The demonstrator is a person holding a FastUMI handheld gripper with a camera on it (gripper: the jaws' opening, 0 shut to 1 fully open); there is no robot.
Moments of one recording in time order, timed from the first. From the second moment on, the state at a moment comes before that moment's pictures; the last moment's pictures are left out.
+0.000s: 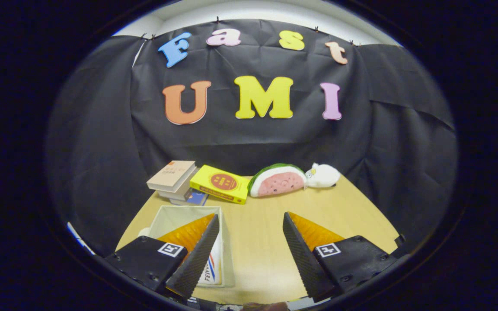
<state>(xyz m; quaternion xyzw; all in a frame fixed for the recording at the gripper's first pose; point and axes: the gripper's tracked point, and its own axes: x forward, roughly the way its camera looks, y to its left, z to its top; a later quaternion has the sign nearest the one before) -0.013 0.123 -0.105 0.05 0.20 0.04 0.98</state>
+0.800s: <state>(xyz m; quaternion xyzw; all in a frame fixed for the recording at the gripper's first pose) -0.063 0.044 -0.024 0.06 0.08 -0.05 0.99</state>
